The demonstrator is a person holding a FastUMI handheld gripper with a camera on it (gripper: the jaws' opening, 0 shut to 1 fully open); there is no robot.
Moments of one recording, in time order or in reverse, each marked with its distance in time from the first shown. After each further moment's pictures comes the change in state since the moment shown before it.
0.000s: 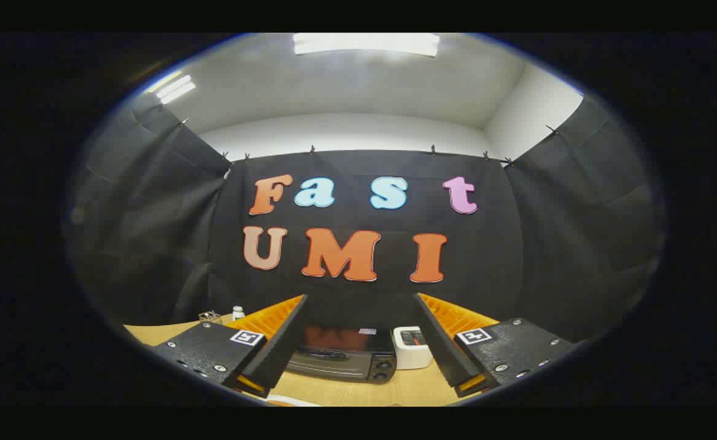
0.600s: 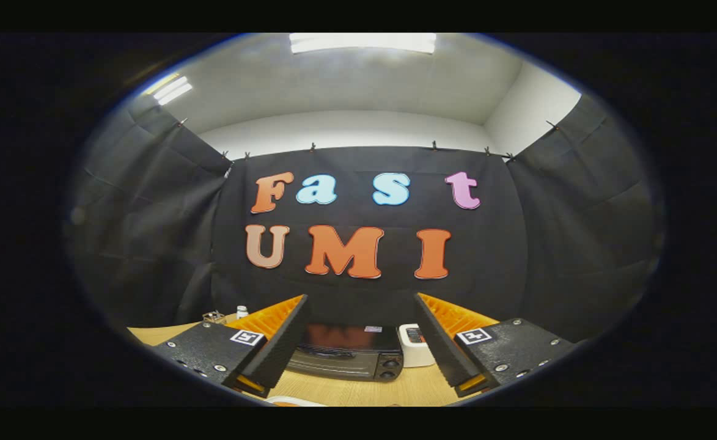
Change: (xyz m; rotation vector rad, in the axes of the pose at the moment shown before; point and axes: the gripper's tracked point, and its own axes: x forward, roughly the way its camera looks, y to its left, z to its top) arm 0.002 0.006 -0.001 0.017 0.015 0.010
